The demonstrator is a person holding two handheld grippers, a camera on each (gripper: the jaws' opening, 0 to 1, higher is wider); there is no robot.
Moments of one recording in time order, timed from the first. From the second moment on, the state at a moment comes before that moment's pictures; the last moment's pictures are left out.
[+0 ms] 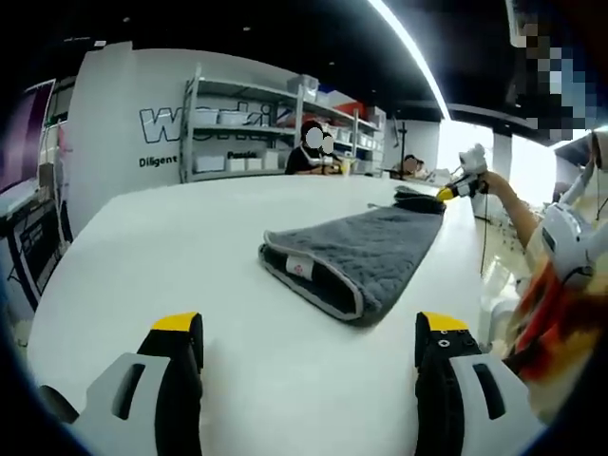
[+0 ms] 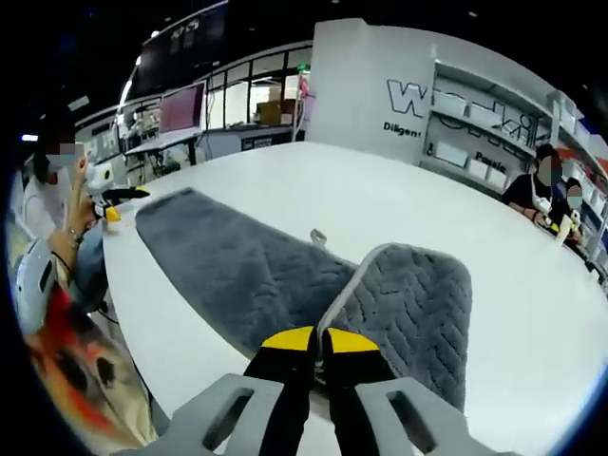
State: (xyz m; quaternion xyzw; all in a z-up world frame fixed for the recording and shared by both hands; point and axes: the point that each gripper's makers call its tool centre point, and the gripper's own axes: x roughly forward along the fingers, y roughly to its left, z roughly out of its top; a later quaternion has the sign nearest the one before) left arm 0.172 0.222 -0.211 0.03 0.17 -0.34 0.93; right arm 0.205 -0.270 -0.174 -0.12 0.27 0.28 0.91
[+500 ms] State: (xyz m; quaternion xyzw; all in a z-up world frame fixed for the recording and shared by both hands) left arm 0.167 0.221 -0.215 0.04 0.18 -0.34 0.92; right arm 0.207 -0.230 -0.164 -0.09 0.25 0.34 0.90
